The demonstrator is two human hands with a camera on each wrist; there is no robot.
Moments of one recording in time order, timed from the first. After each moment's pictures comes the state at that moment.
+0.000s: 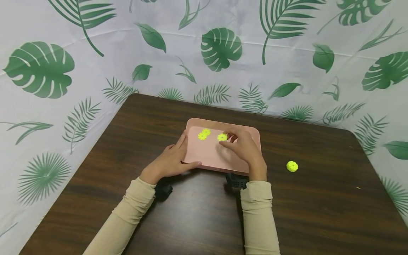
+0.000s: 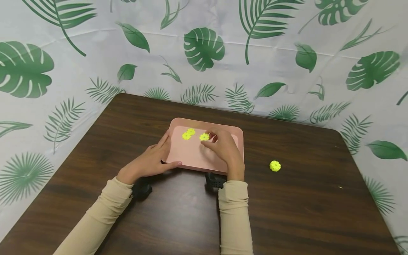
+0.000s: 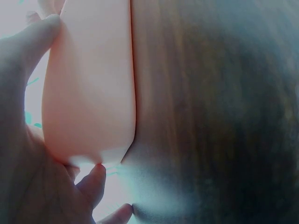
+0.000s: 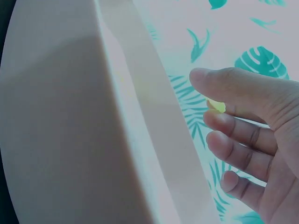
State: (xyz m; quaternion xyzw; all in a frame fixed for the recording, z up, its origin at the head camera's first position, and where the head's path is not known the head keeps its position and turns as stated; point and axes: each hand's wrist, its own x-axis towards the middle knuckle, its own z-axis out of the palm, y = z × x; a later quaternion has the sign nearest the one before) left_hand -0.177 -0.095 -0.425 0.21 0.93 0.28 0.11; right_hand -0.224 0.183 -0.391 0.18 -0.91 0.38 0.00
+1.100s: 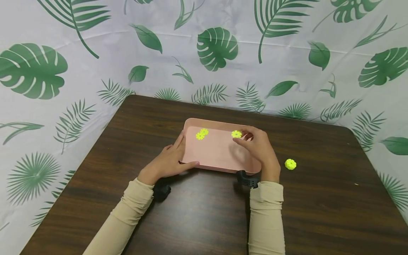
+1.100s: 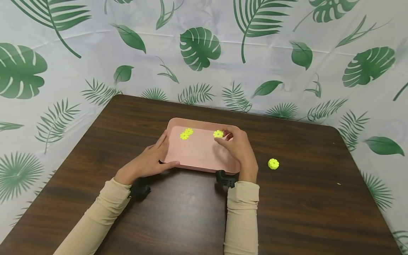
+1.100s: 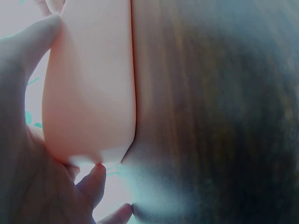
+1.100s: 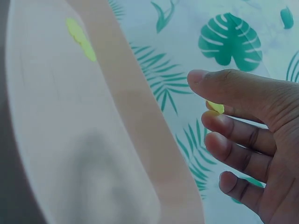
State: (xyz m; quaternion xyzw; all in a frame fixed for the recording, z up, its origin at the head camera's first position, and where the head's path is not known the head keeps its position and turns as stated) left_hand -0.179 -0.094 -0.429 0.22 0.93 0.28 0.10; right_hand -0.217 0.229 -0.386 0.12 -0.91 0.39 0.03
